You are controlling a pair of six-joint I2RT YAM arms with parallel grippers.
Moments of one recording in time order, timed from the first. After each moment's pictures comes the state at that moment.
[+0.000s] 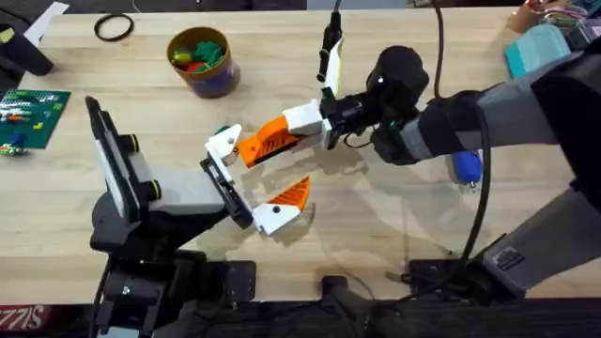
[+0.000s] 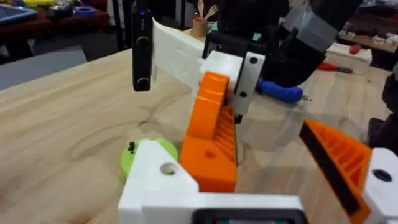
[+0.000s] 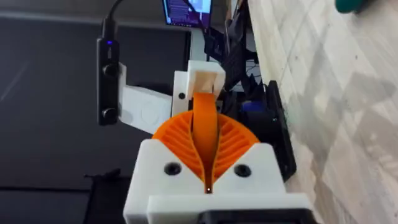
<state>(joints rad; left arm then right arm) -0.10 0.00 0.01 -0.08 0.87 -0.02 0.55 1.88 0.71 1.22 -1.30 1.52</state>
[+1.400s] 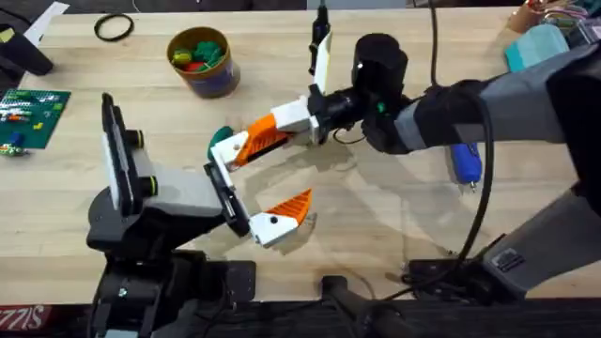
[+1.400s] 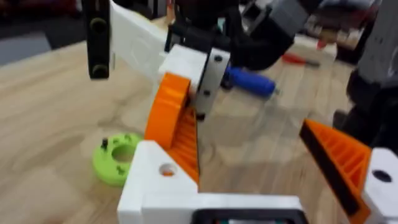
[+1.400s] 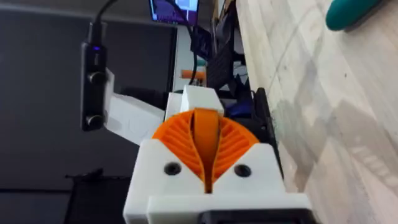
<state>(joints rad) -0.07 0.00 0.02 -0.13 1.01 -0.06 0.58 1.87 0.81 0.92 -1.28 1.30</state>
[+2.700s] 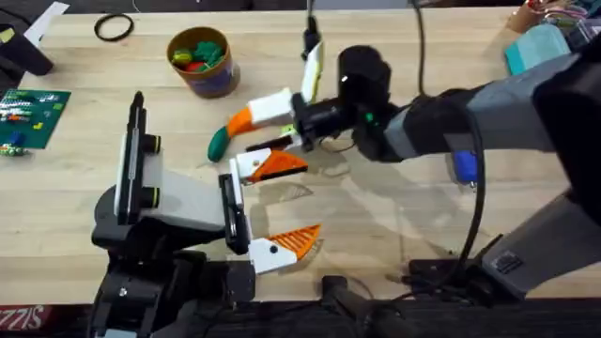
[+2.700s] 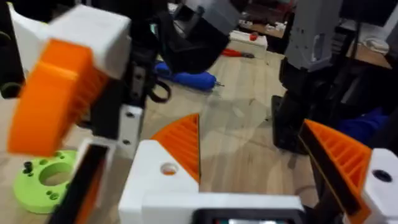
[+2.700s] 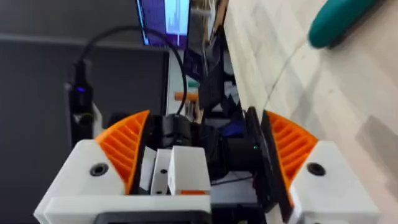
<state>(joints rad) -0.10 0.00 0.02 -0.16 1.21 -0.04 0.65 1.88 0.80 0.91 -1.13 1.30</state>
